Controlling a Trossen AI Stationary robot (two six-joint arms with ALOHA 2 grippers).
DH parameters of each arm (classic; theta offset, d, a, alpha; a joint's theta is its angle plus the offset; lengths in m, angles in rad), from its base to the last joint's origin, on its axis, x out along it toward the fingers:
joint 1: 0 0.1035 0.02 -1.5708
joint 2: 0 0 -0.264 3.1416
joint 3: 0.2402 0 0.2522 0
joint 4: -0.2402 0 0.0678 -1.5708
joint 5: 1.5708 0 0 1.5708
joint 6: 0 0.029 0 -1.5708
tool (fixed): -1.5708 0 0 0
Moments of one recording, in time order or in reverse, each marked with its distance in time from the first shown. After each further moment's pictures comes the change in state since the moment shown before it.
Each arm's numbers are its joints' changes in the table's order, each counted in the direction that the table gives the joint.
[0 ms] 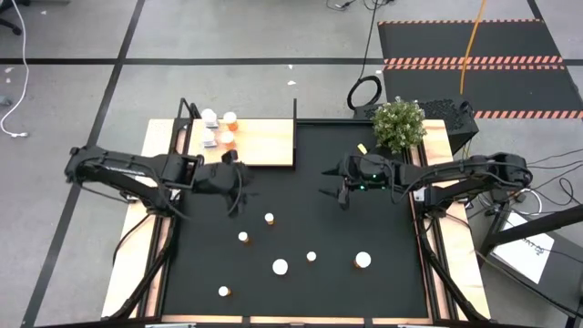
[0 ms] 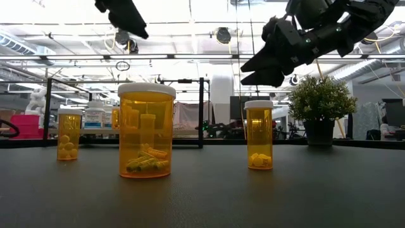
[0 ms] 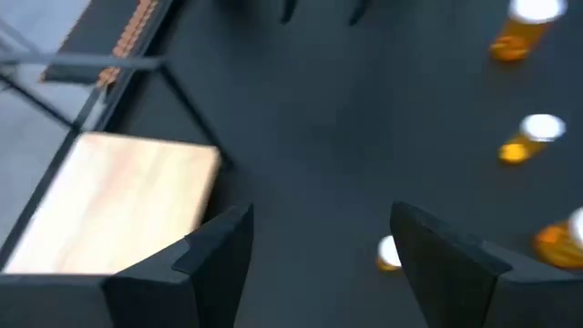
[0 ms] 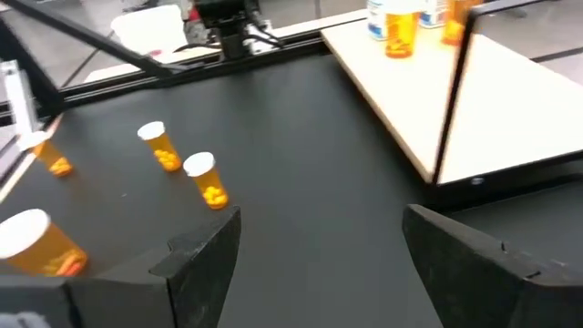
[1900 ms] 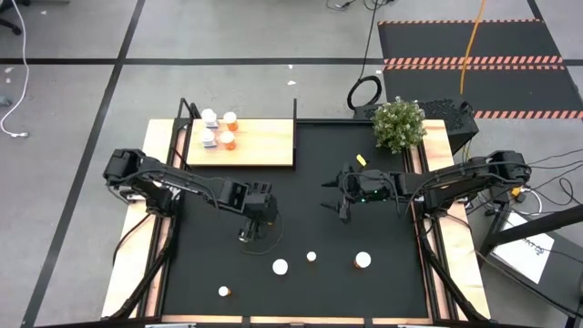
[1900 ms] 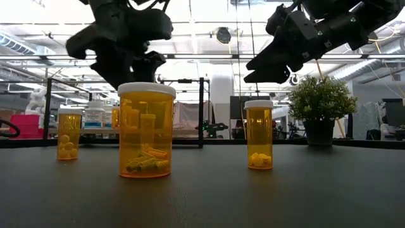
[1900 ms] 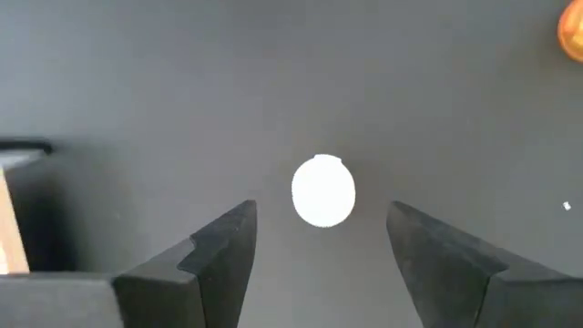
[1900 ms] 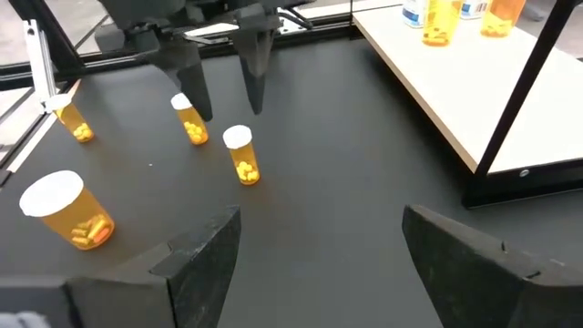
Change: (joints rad) left arm -0.037 0.439 0.011 0.013 -0.197 0.312; right arm 0.161 0.000 0.000 -0.036 -0.130 -0.003
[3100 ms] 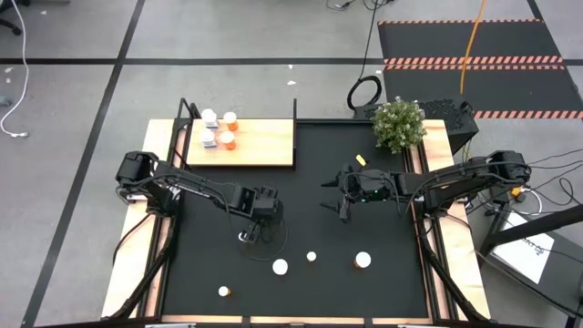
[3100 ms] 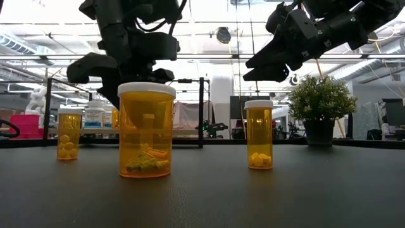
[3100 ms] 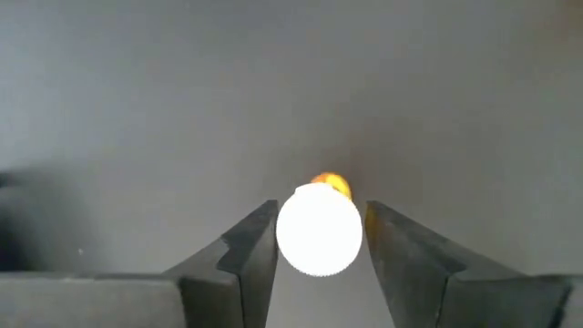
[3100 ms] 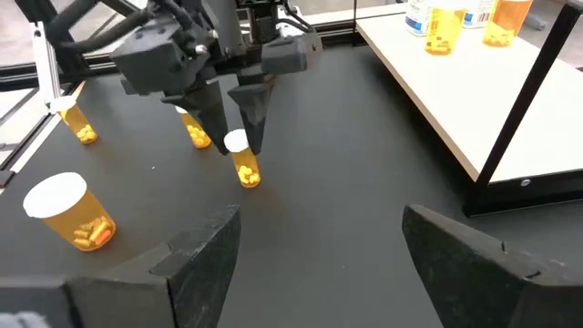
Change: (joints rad) left arm 0.003 0.097 -0.003 0.049 -0.011 0.095; right arm 0.000 0.000 0.000 0.014 0.005 -0.016
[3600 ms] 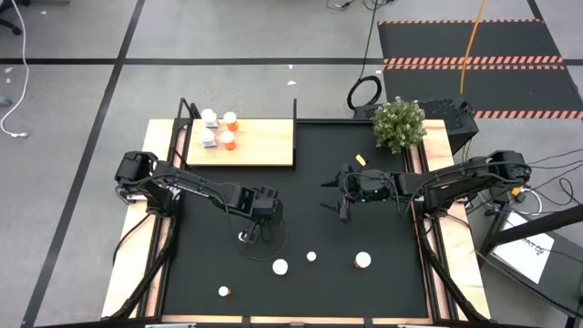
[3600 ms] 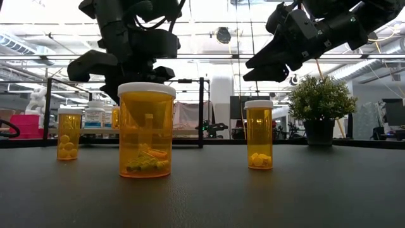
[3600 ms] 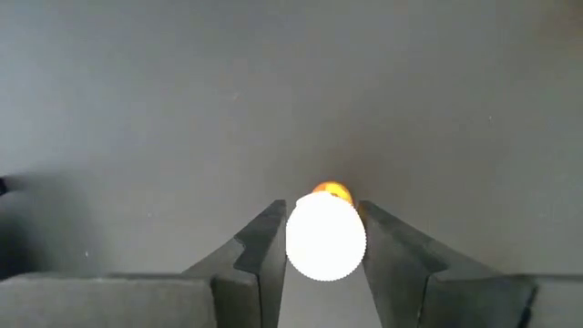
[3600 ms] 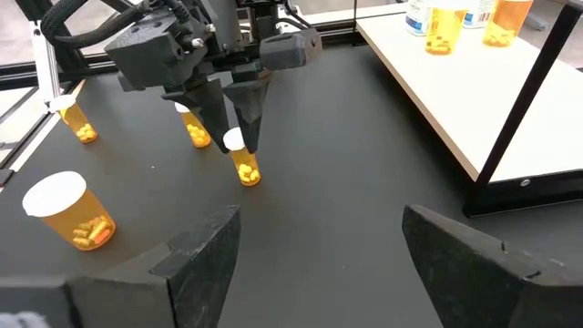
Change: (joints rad) left arm 0.000 -0.004 0.001 0.004 0.000 0.000; right arm 0.000 0.000 0.000 0.000 0.000 -0.003
